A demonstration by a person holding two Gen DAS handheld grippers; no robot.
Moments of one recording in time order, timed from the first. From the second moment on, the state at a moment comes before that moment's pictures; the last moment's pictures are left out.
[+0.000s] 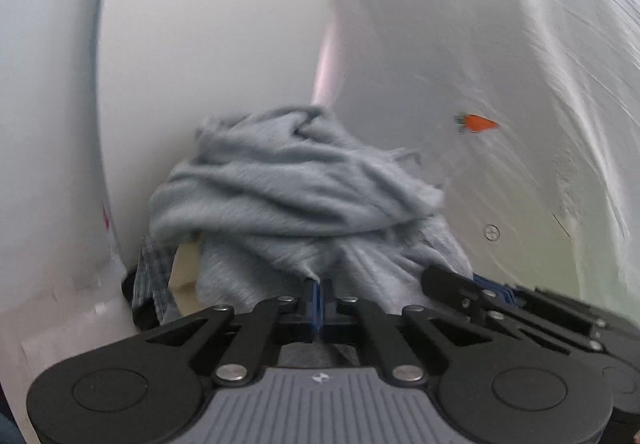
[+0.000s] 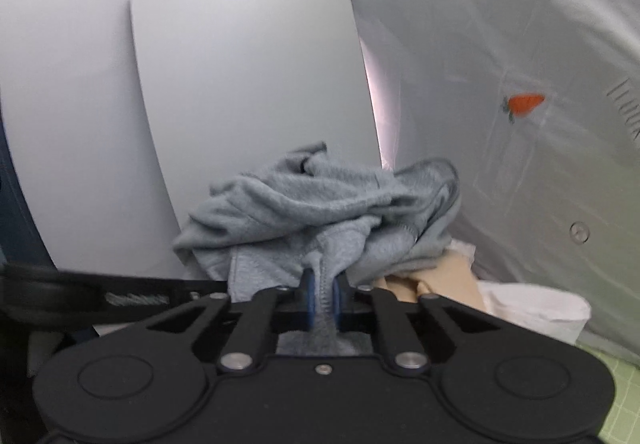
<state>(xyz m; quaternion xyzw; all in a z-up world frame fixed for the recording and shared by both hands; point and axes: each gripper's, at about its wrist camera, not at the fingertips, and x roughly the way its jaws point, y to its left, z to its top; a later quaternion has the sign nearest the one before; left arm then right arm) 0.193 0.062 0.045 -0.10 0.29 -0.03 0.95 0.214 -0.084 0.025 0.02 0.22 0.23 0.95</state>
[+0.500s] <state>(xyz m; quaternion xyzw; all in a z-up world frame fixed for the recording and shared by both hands) 0.101 0.001 0.051 -0.14 0.31 -0.17 0.92 0.100 -0.192 0.022 0.11 0.22 0.17 0.95</state>
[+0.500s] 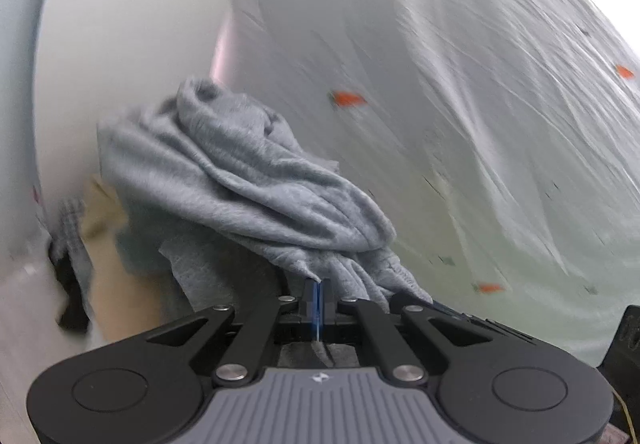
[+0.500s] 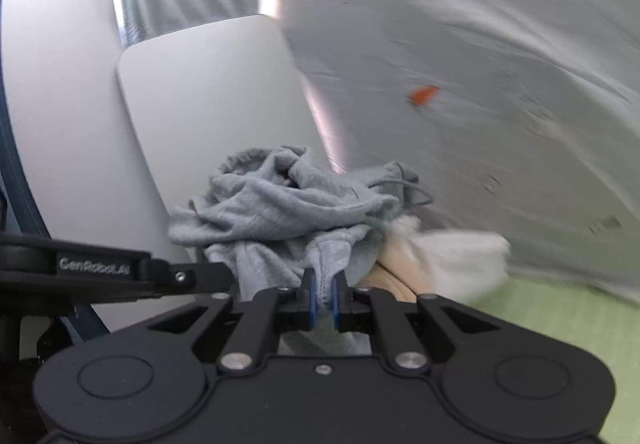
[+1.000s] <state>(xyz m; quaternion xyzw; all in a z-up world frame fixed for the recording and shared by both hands) 0.007 -0.135 -0.007 -0.04 0.40 -0.28 0.87 -0.023 -0.299 -0.021 0.13 0.30 0.04 0.94</state>
